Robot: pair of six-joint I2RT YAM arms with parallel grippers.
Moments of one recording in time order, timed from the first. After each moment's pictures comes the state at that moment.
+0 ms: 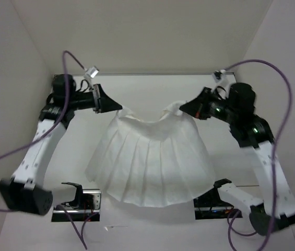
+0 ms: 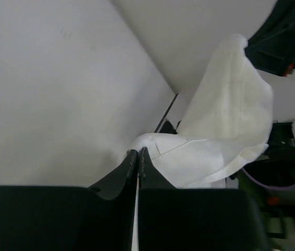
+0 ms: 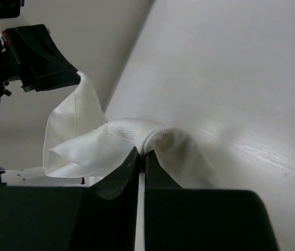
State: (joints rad) left arm -0.13 1.10 1.26 -0.41 0.99 -0.53; right arm 0.30 0.90 1.38 -0.71 -0.45 0.59
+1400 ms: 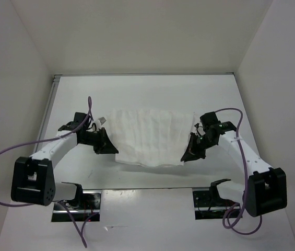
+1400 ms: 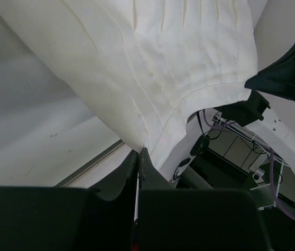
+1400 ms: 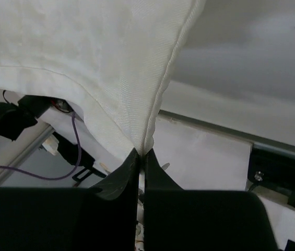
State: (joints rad) left arm -0.10 1.33 0.73 -0.61 0.84 -0.50; right arm 0.22 1.19 0.81 -0.98 -0.55 0.57
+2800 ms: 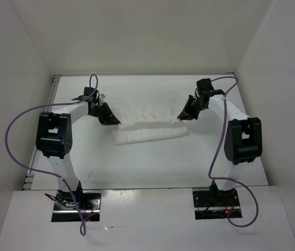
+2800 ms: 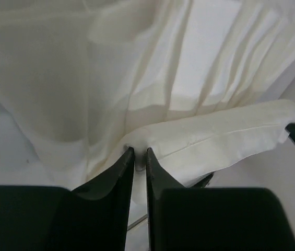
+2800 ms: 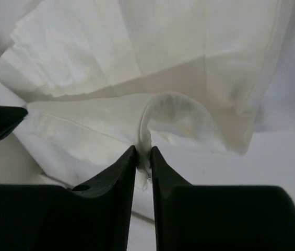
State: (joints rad) left arm -0.06 1.89 1.24 -0.49 0.60 -0.67; right arm 0.12 1.73 1.31 -0.71 -0.38 0.65
